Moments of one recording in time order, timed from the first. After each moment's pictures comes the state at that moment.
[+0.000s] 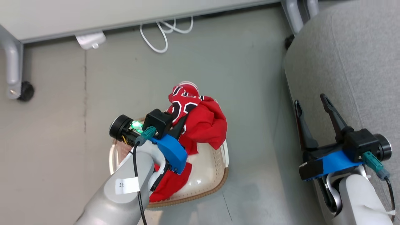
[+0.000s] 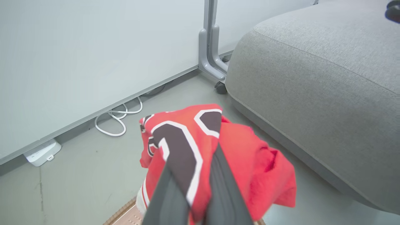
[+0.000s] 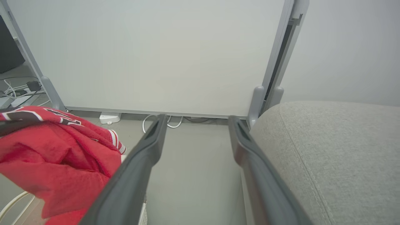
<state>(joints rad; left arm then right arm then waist) -0.66 0.11 -0.72 0.77 -0.40 -0.12 -0.26 -0.31 -0.09 0.03 0.26 0.03 0.13 -0.26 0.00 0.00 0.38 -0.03</state>
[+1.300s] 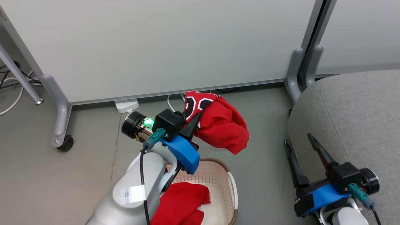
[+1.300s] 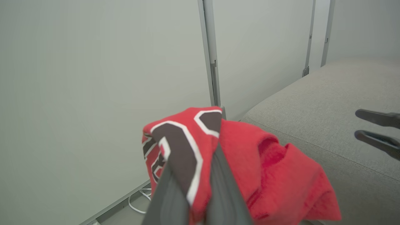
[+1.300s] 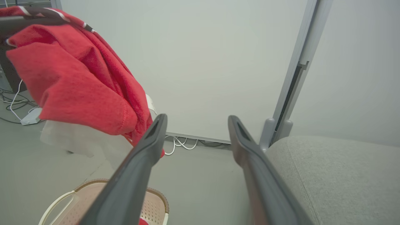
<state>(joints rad) -0.63 0.08 -0.67 0.64 -0.35 -0.13 -0.26 -0.14 -0.10 0.07 0.28 0.03 0.13 -0.26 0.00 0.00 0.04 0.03</state>
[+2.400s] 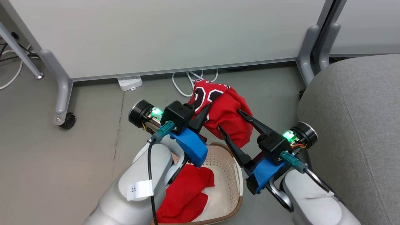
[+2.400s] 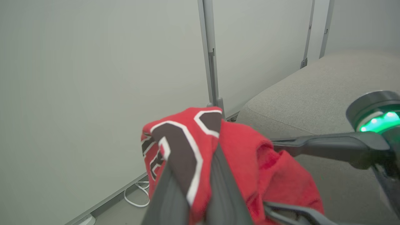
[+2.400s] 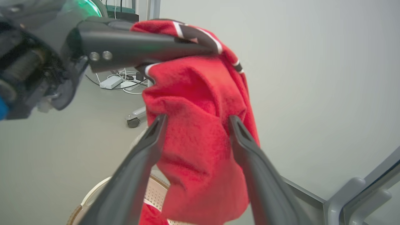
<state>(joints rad) -0.68 0.06 -0.70 0.64 -0.34 -0.13 -0.26 -0.48 -0.13 0.50 0.46 0.05 0.13 -0.26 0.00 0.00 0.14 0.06</state>
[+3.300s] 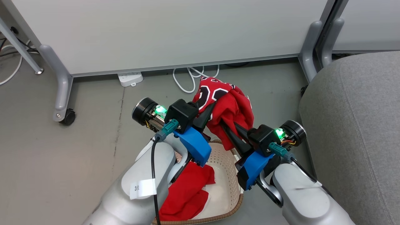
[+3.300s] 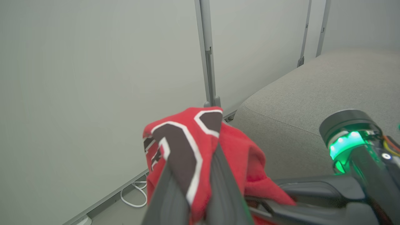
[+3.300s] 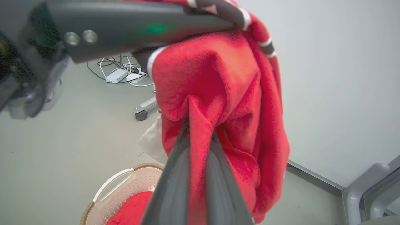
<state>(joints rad) -0.69 0.05 -0.72 0.64 -0.35 -0.13 -0.26 -0.57 -0.07 0.53 0.63 0.10 0.13 -0.26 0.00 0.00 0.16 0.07</state>
